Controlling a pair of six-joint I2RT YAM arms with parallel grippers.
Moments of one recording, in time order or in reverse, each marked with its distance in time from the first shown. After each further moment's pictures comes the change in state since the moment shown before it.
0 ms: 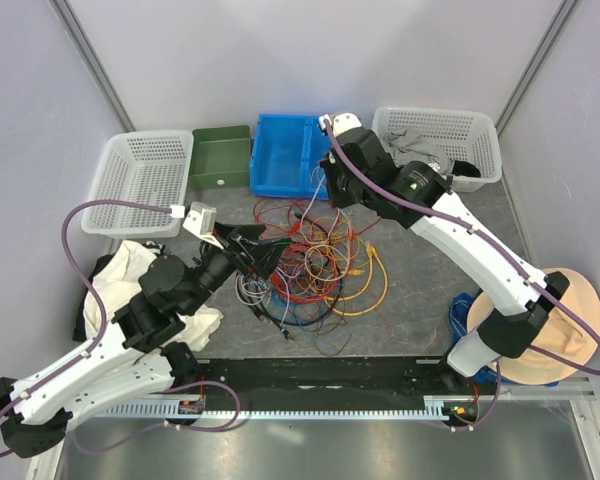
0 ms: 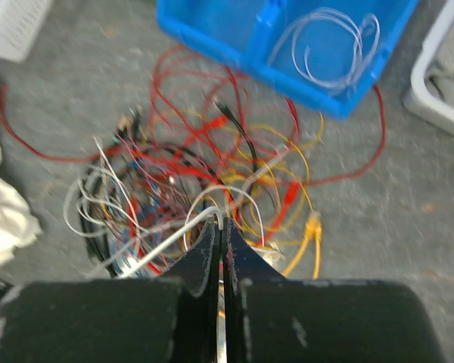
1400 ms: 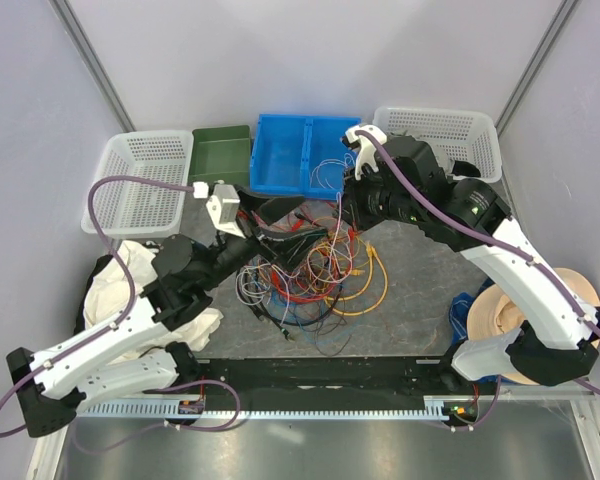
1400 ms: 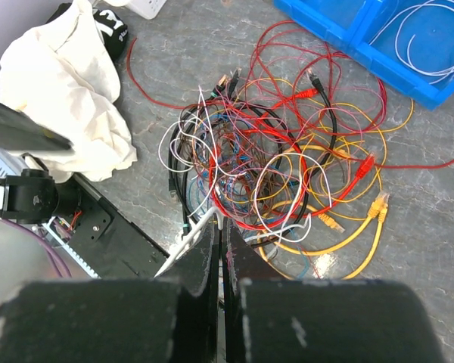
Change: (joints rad) left arm 0.000 0.222 0.109 0.399 0.285 0.160; right arm 0.018 -0.209 -0.051 -0.103 -0.287 0.011
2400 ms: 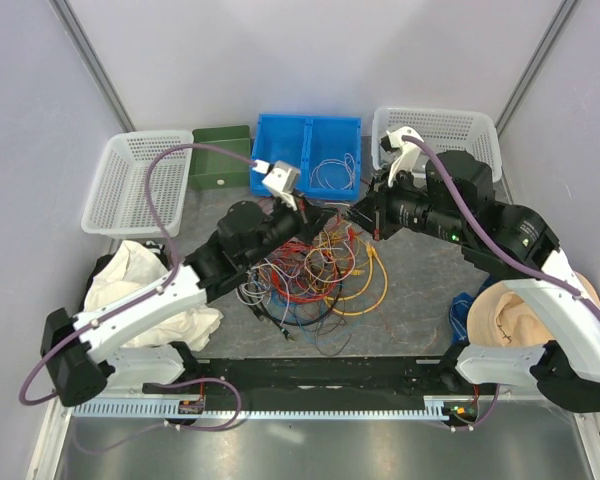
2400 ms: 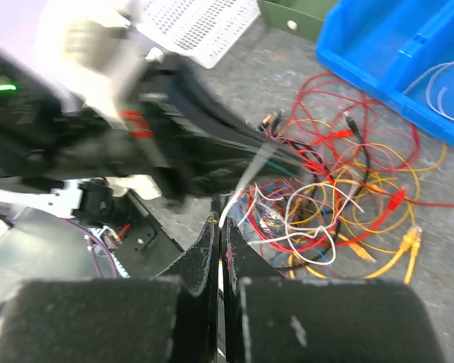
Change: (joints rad) left arm 0.045 0.280 0.114 -0.213 -0.121 -0.087; right arm 0.000 -0.183 -0.096 0.123 -0.079 0.033
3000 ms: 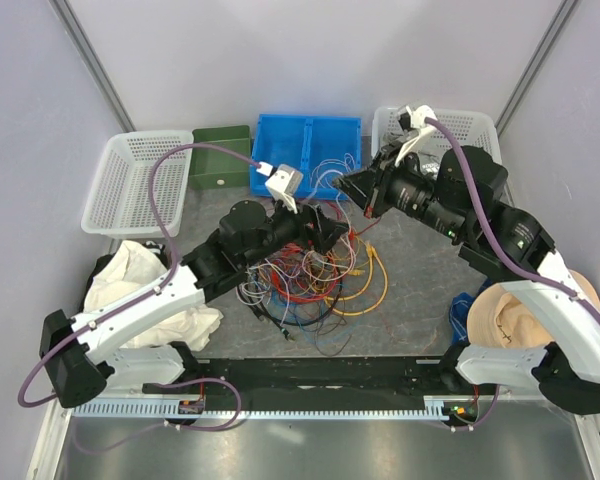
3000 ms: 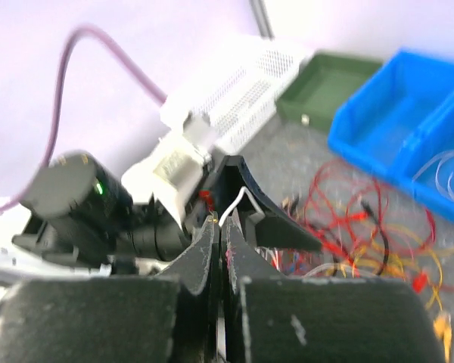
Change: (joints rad) left arm 0.005 0.046 0.040 -0.066 0.097 -0.062; right arm 0.000 -0.026 -0.069 0.293 0.045 0.050
